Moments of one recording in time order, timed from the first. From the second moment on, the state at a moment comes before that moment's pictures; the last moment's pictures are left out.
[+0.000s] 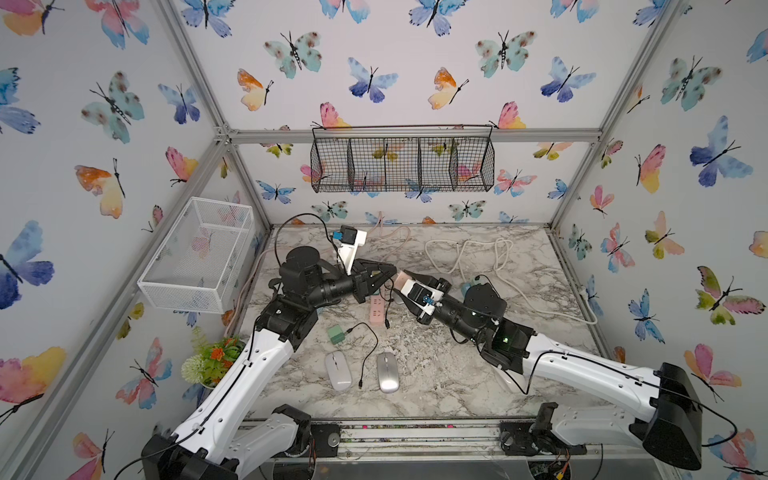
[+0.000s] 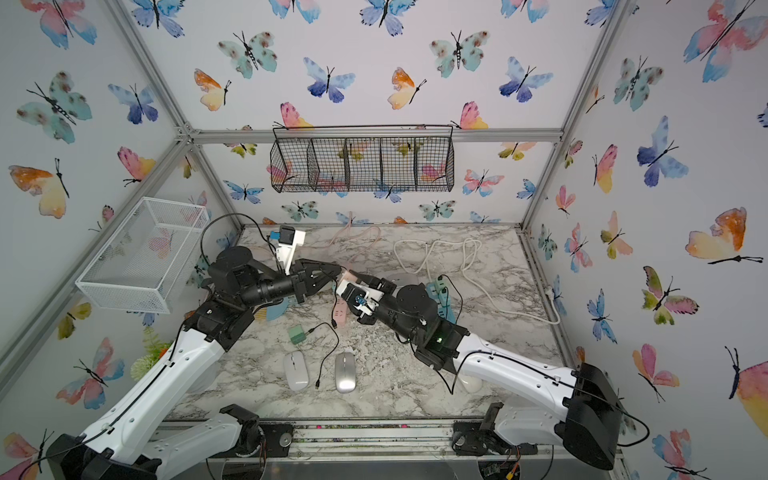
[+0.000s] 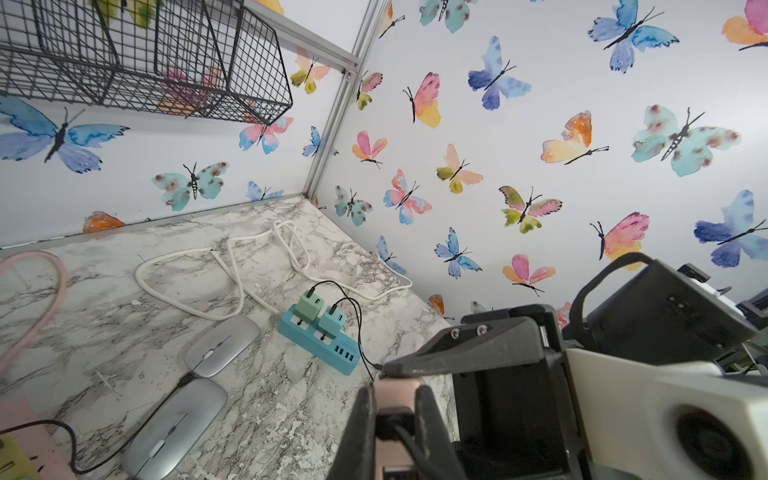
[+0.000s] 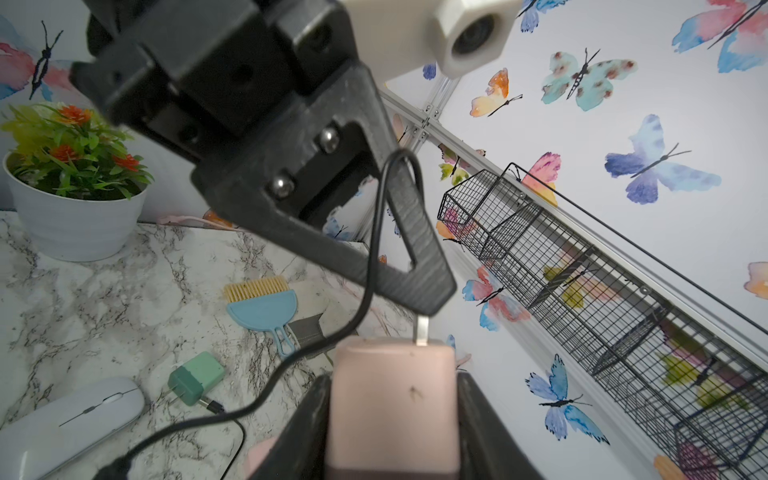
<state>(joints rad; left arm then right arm) -0.40 1.03 1.00 -0.05 0.75 -0.43 1.02 1.23 0.88 0.30 0.09 -0.53</state>
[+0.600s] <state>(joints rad) -0.28 0.91 0.94 -0.21 0.42 -0.42 1.02 1.43 0.87 0.04 0.14 -0.18</state>
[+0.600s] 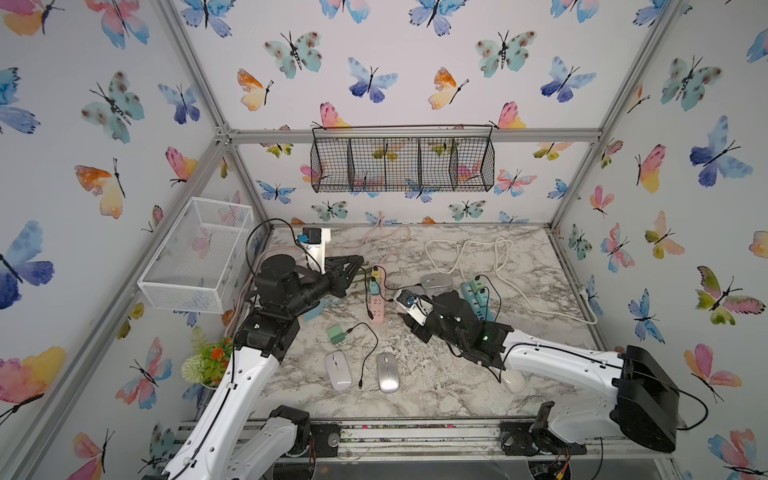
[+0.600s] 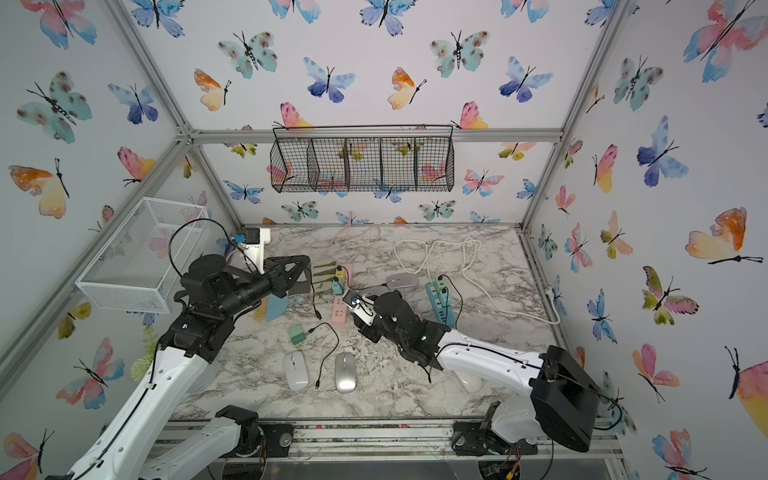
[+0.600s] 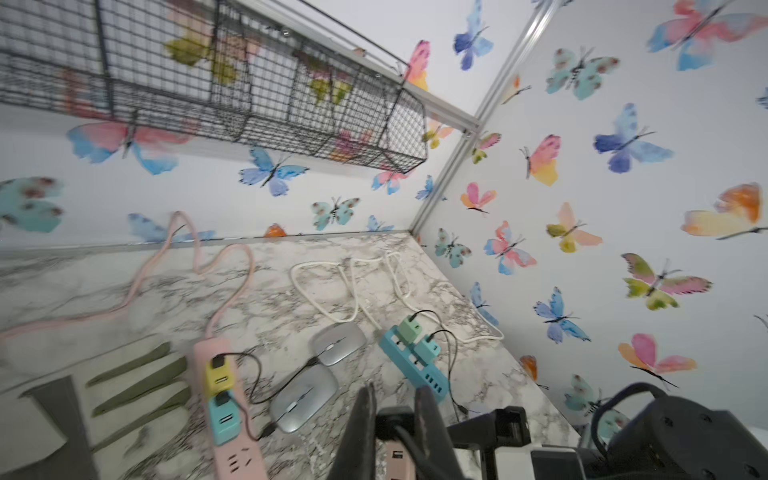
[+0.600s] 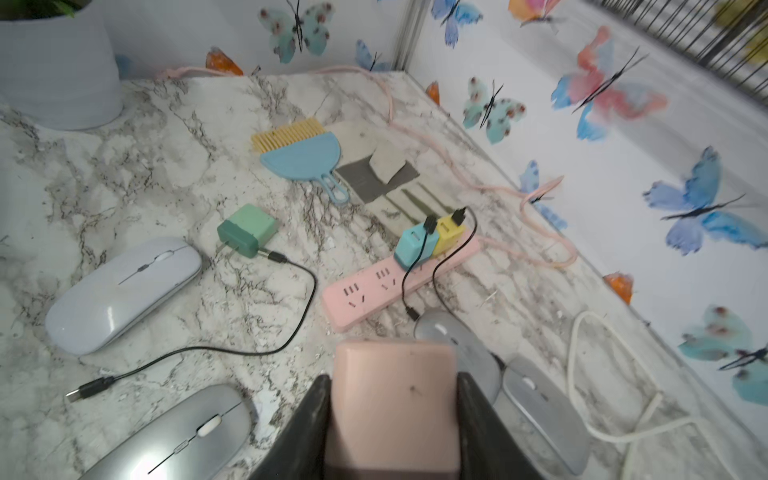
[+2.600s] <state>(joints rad) -0.02 0.95 0.78 -0.29 0.47 -0.50 1.02 1.53 0.96 0.13 0.04 0.29</state>
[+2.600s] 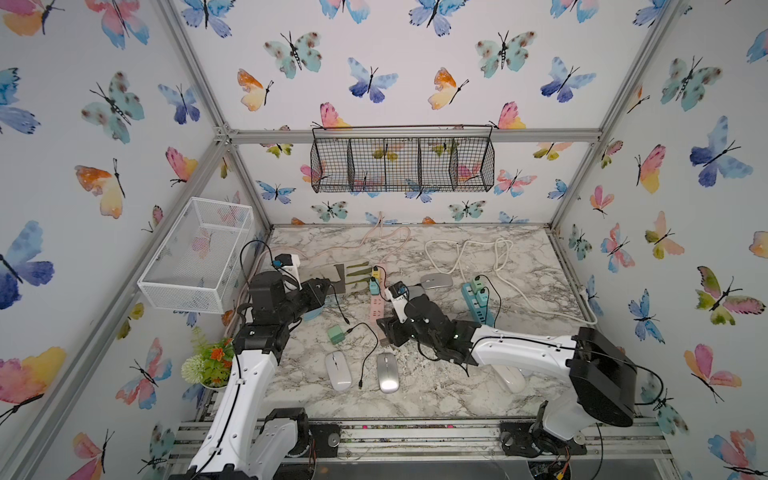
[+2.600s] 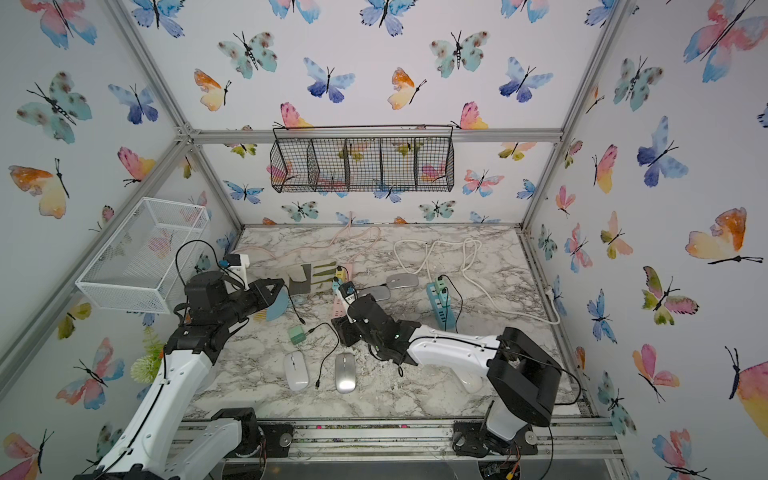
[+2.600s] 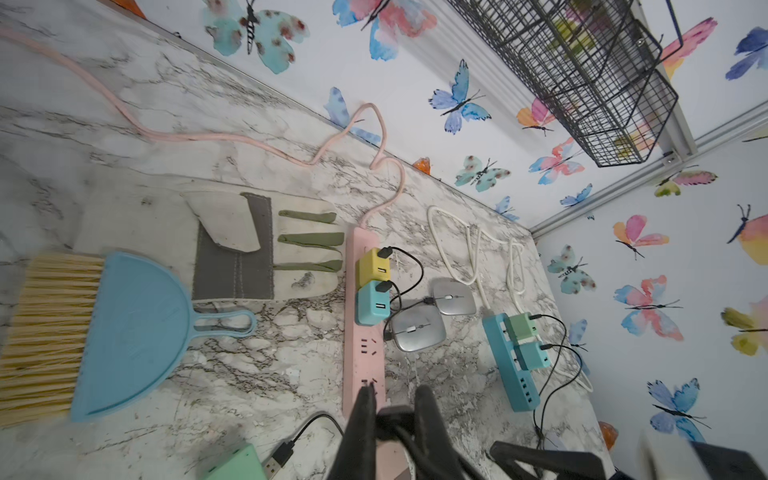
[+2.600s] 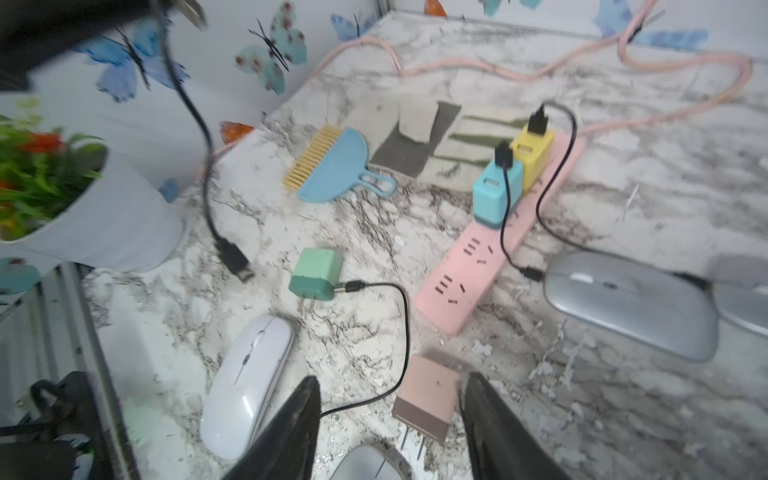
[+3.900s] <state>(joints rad) -0.53 1.09 0.91 -0.10 0.47 -0.41 0.80 1.40 0.80 0.51 -0.56 0.20</state>
